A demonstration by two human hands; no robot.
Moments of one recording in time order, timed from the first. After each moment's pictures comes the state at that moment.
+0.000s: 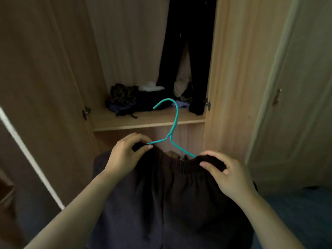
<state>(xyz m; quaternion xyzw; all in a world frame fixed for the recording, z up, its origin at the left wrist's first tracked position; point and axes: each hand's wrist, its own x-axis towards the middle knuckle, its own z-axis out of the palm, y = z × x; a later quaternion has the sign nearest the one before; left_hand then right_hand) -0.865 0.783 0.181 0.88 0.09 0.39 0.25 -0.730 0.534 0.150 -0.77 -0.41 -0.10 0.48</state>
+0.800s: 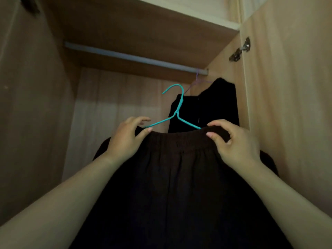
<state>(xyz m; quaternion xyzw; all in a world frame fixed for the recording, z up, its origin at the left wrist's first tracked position) -0.509 1.141 0.535 0.78 -0.05 0.61 0.11 -0.421 0.879 0.519 -0.68 -0.34 -0.53 0.37</state>
